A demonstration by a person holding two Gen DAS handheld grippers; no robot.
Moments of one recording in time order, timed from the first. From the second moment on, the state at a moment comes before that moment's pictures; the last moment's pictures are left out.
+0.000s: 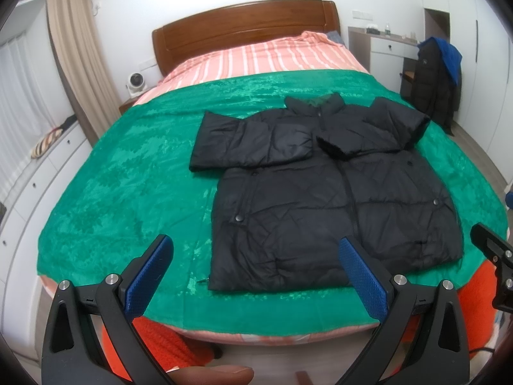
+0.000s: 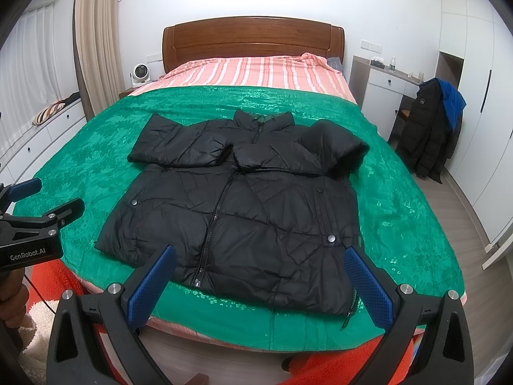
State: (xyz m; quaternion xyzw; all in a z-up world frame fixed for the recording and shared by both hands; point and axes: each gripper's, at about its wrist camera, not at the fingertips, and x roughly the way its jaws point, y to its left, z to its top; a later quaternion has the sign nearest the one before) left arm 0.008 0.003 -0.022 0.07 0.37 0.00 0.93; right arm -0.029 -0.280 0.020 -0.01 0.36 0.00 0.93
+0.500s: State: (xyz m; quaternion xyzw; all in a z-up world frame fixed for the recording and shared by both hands) left arm 0.009 0.002 -0.023 0.08 0.37 0.00 0.93; right arm -0.029 -0.279 0.020 -0.01 0.36 0.00 0.93
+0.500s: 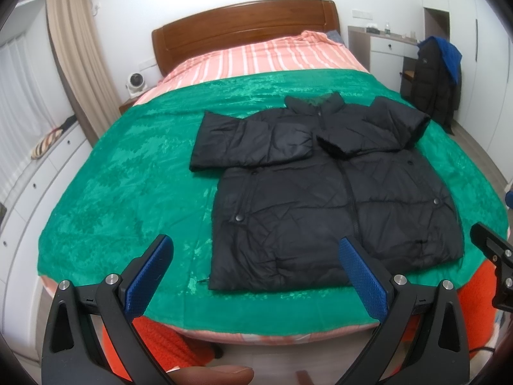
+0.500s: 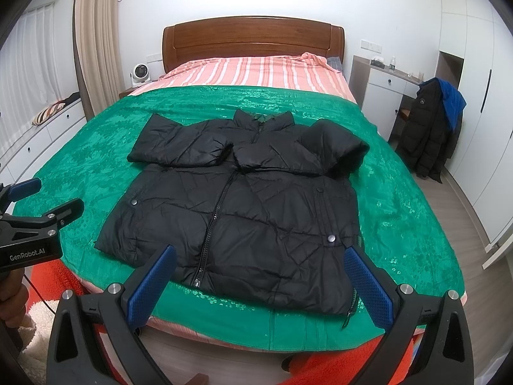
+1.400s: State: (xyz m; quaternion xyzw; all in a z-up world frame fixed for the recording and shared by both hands) left arm 0.010 0.001 -0.024 0.08 0.37 0.00 0.92; right arm -0.026 -0.279 0.020 -0.01 0.36 0.00 0.93
